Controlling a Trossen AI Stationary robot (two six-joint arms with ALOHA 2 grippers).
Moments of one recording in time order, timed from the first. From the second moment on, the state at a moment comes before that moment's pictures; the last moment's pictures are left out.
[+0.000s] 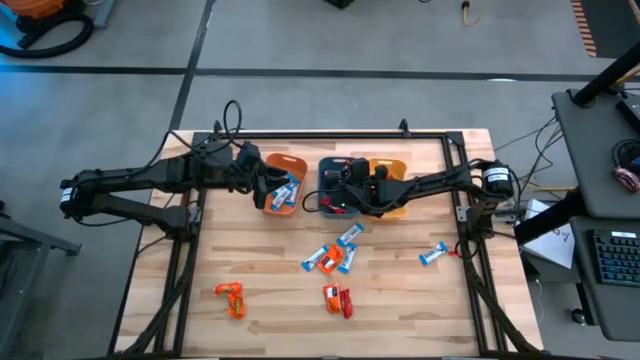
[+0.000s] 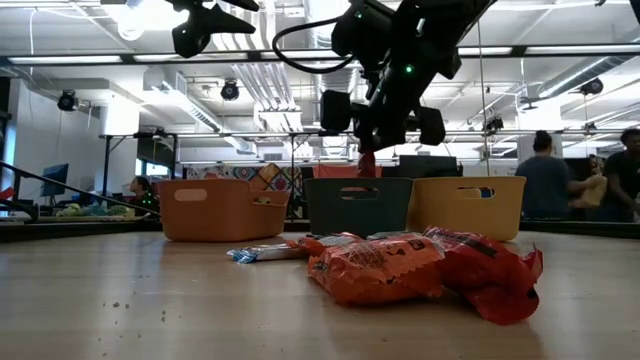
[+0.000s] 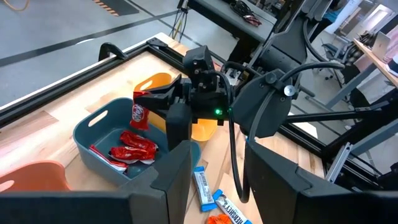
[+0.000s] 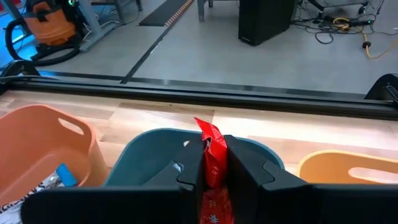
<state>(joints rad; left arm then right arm) 0.13 1.00 0.97 -0.30 -0.07 -0.48 -0.06 1.82 1.17 -0.25 1.02 0.97</state>
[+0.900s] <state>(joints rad) -0.12 1.01 0.97 -0.63 0.04 -0.97 -0.03 1.50 1.18 -0.35 0.61 0.67</state>
